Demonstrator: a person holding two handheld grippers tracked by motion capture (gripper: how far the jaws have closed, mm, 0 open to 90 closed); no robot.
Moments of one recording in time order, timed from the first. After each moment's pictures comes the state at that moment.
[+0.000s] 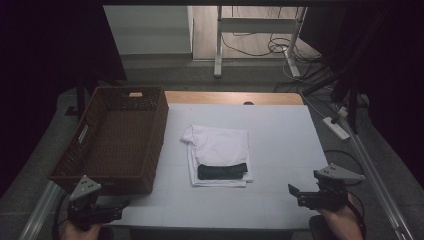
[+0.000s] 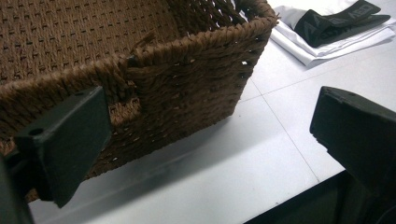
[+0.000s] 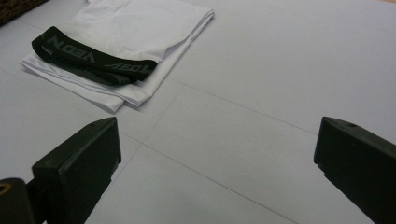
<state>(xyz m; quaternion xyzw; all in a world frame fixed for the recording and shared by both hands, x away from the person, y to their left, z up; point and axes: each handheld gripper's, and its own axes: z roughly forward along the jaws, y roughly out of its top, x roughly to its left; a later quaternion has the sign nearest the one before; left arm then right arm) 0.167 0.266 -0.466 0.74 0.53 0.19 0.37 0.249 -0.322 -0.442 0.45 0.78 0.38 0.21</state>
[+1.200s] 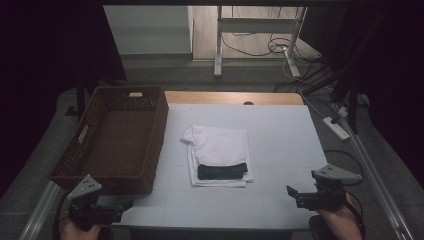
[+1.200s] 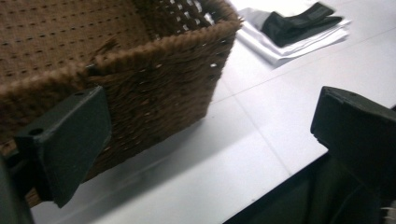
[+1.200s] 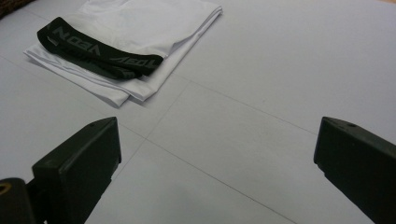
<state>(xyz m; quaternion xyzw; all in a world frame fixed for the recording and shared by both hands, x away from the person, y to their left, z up) 0.169 0.266 -0.466 0.75 0.50 0.15 0.40 0.249 -0.319 -0.443 0.44 0.79 0.37 0.21</state>
